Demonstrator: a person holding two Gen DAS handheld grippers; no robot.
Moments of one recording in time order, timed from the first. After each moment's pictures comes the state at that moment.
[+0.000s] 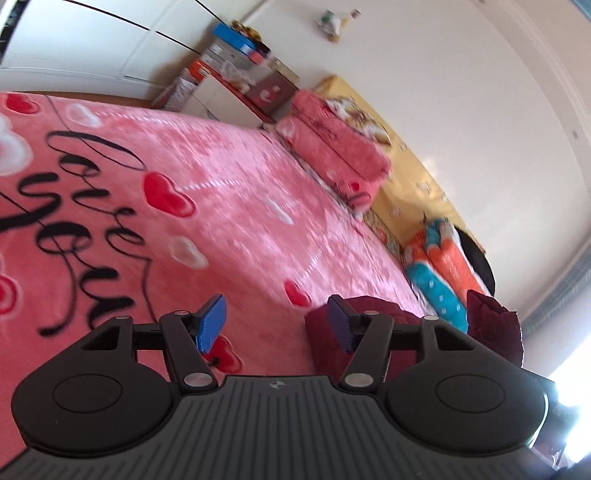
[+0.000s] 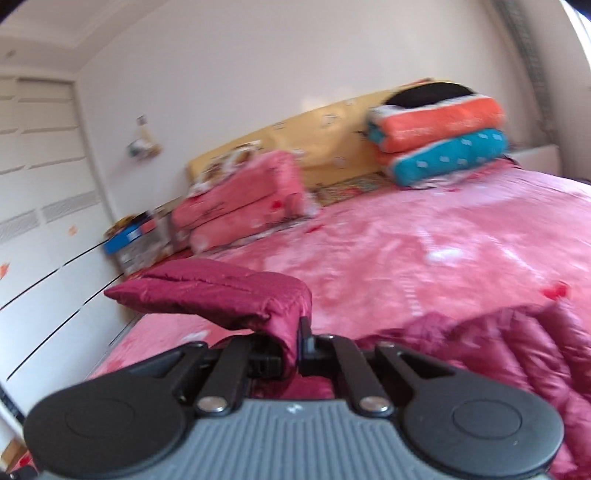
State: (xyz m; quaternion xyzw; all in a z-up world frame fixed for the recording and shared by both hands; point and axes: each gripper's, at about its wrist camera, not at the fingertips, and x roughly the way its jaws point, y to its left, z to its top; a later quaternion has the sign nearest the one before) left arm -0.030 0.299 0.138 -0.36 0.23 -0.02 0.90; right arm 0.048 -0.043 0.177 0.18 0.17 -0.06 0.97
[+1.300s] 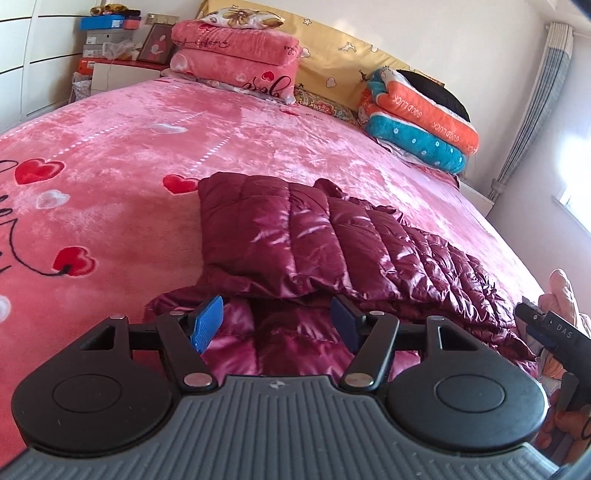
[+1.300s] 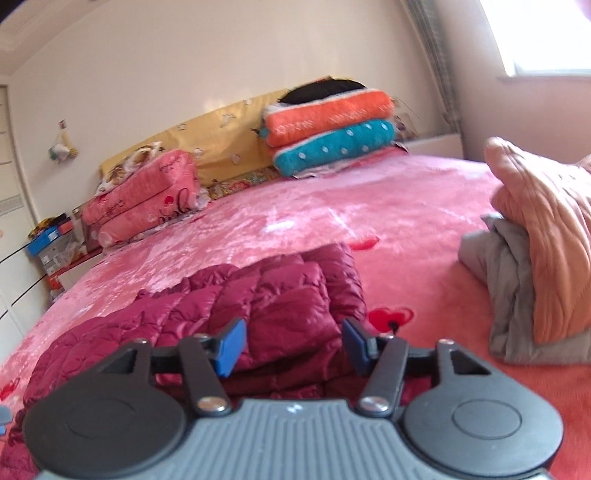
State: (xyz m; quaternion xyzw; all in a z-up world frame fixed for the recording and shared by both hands) left arm -0.020 0.124 0.135 -0.13 0.33 -0.10 0.93; right arm -0.085 -0.155 0.119 0.15 0.19 -0.13 0.96
